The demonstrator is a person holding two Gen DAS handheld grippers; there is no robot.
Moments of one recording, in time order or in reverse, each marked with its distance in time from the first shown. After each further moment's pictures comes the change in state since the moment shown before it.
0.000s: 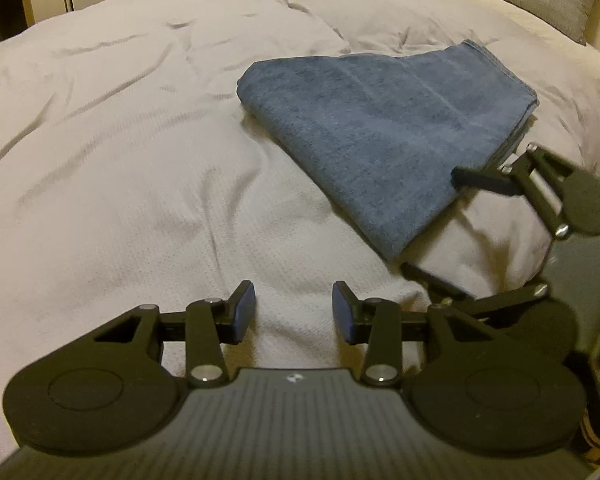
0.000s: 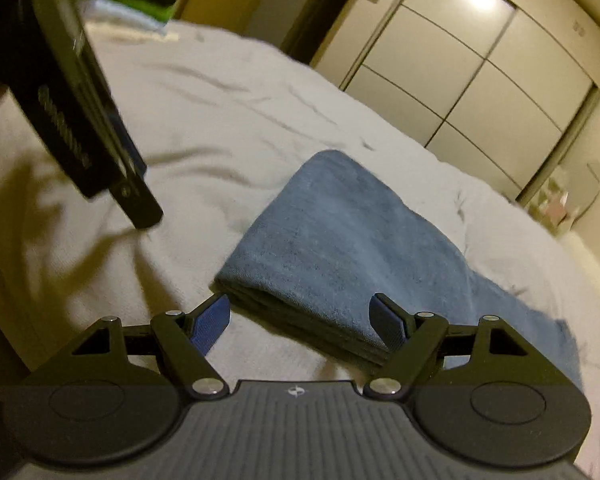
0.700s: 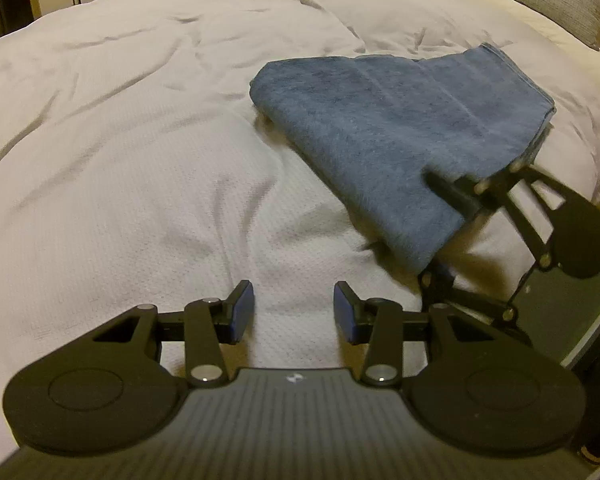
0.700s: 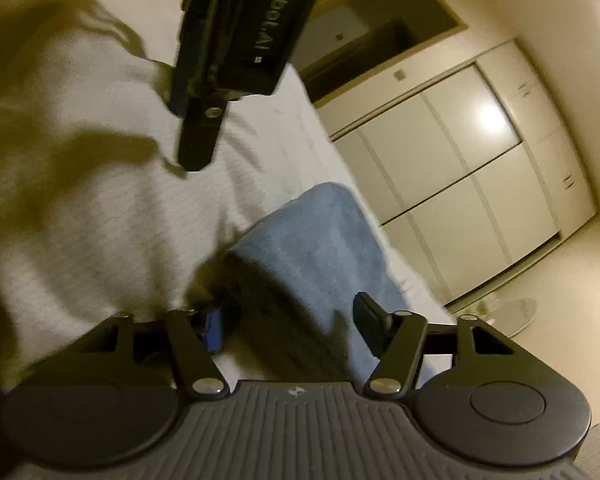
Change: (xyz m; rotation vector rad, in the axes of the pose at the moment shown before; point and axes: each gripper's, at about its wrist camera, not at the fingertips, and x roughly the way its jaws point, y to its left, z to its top) left arm 0.009 0.007 0.012 -0.017 0.015 0.029; right arm 0.043 0.039 -0.020 -0.369 -0.160 -0.255
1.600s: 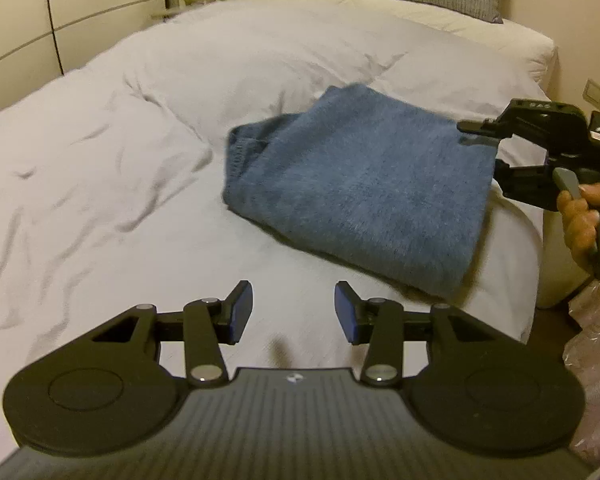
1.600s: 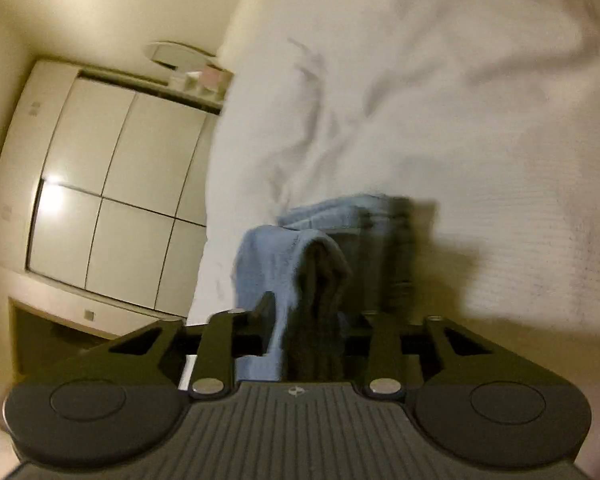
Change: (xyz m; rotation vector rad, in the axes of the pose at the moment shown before) left arm 0.080 -0.137 0.141 0.322 -0.120 -0.195; right arm 0.019 -0.292 -0.351 2.369 0.063 0.049
